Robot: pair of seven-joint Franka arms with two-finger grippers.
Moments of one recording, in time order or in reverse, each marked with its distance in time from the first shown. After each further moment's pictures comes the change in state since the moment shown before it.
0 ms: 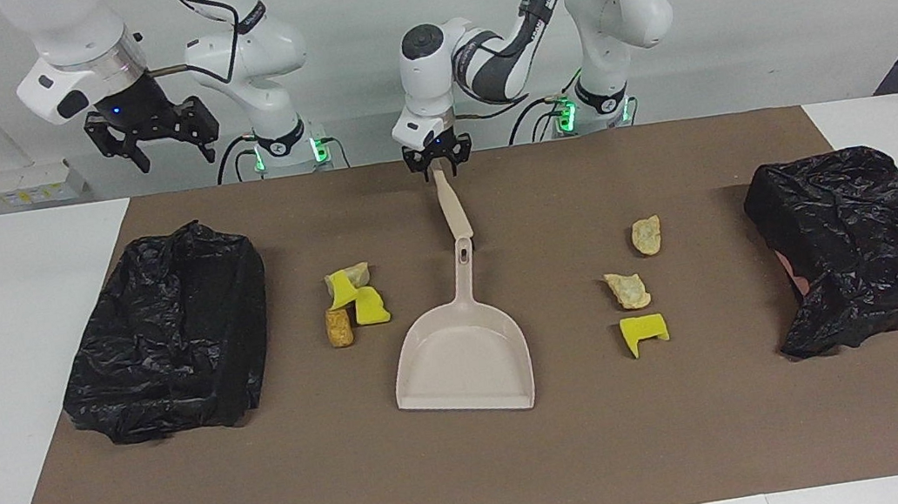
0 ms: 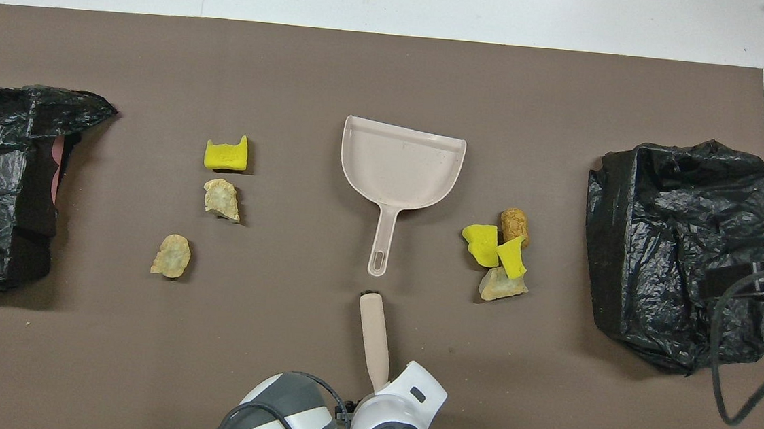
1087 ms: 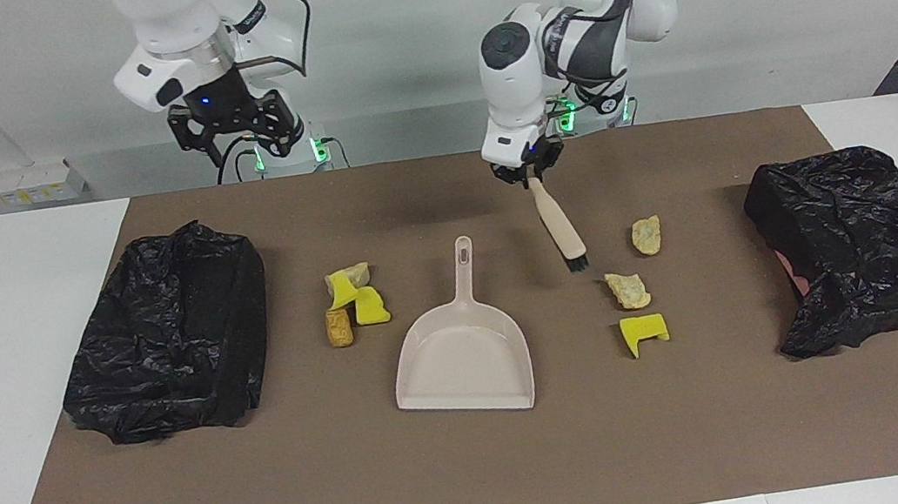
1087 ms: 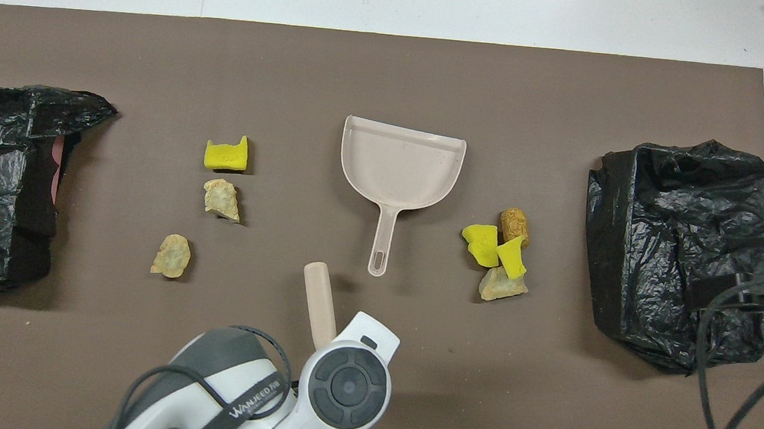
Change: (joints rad) left arm 0.450 -0.099 0.052 0.105 0.210 -0.368 0.333; right arm 0.005 0.056 0.270 -0.045 0.078 0.180 0.340
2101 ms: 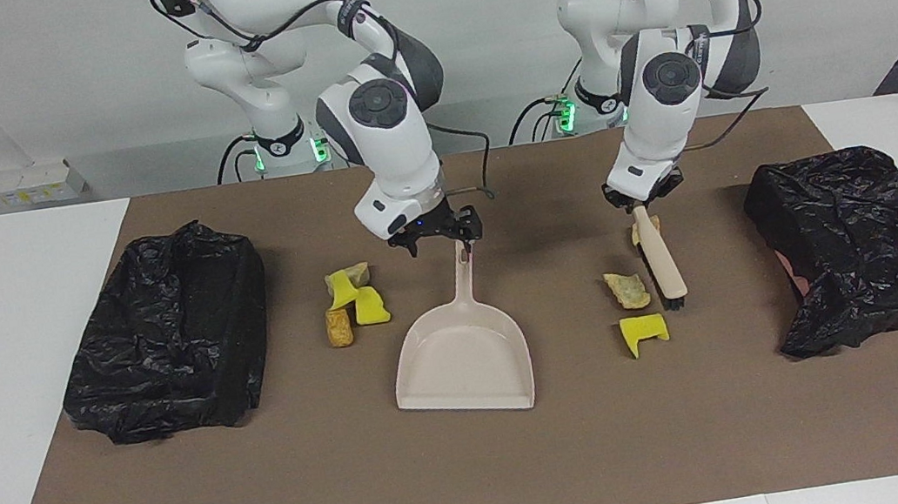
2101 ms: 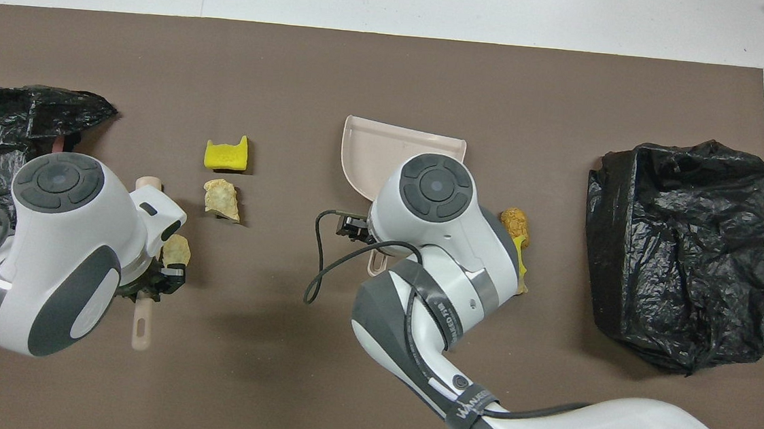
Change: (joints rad) left arm 0.291 -0.065 -0.004 -0.037 0.018 -0.197 0.178; right arm 0.080 0.529 0.305 -0.005 -0.179 0.499 0.477
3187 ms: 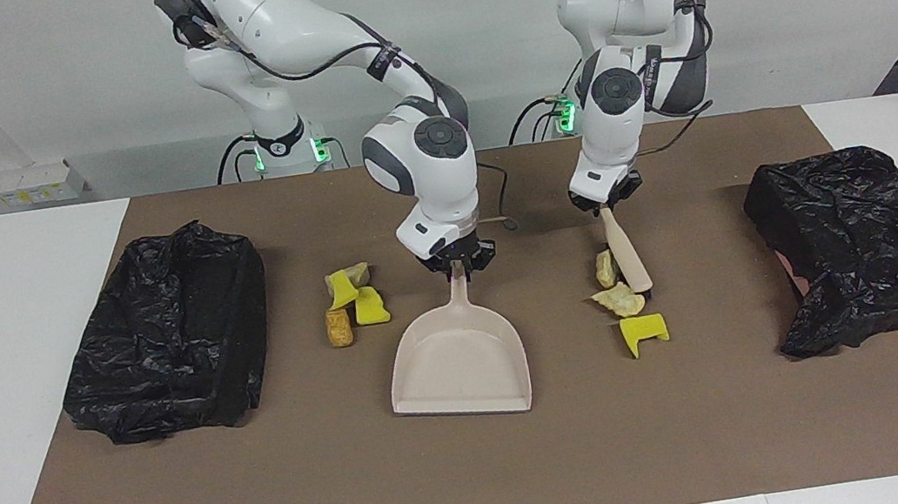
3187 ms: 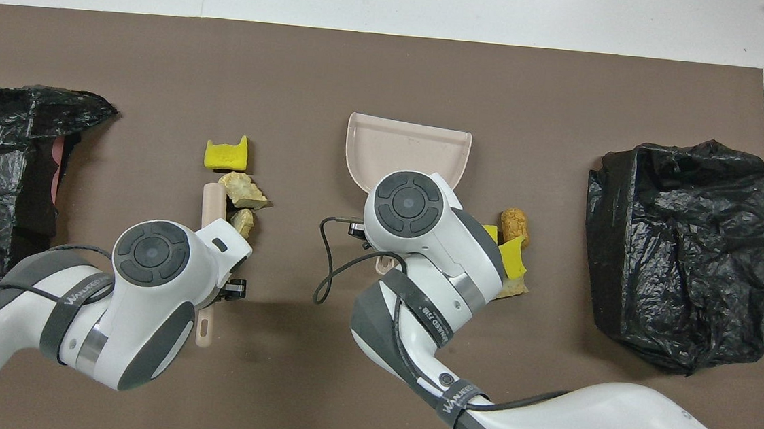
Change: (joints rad) left arm -0.118 0.058 -0.030 -0.142 0.000 0.409 0.049; right arm -0.012 0.016 0.001 -0.013 -0.138 0.033 0.073
